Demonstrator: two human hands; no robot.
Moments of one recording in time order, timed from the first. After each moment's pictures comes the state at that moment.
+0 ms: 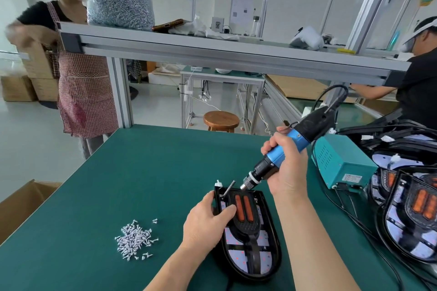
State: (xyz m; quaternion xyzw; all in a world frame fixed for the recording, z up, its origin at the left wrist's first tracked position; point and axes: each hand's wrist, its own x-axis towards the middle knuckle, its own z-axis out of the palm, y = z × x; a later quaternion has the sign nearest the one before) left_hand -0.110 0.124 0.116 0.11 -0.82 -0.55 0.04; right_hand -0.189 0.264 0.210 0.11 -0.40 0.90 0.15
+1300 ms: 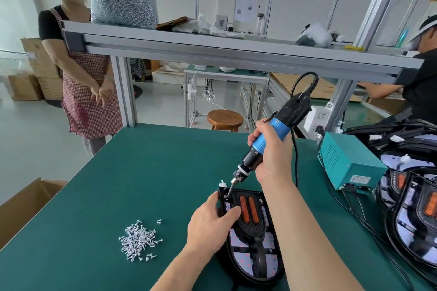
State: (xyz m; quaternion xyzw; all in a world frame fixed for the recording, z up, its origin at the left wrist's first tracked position) left_hand -0.112 0.123 0.108 0.11 -0.84 -0.54 0.03; right_hand -0.211 0.229 0.217 0.07 -0.46 0.88 0.14
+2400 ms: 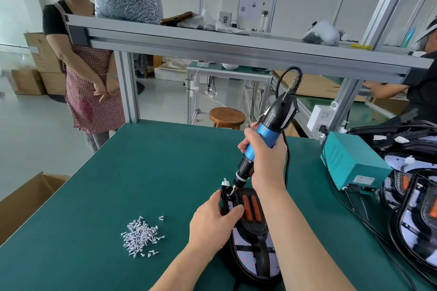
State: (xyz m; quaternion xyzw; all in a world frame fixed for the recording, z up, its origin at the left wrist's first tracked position) left_hand -0.116 0.123 0.098 0.09 -0.84 -0.52 0.08; right_hand -0.201 0.213 0.201 0.10 -0.53 0.83 0.17
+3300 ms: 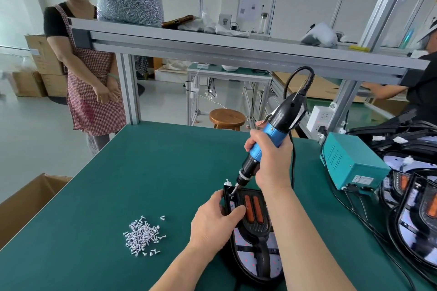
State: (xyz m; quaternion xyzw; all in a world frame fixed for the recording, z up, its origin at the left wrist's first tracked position) left_hand -0.115 0.123 0.100 0.09 -0.84 -0.53 0.06; right_hand -0.196 0.220 0.211 0.11 -0.51 0.83 0.18
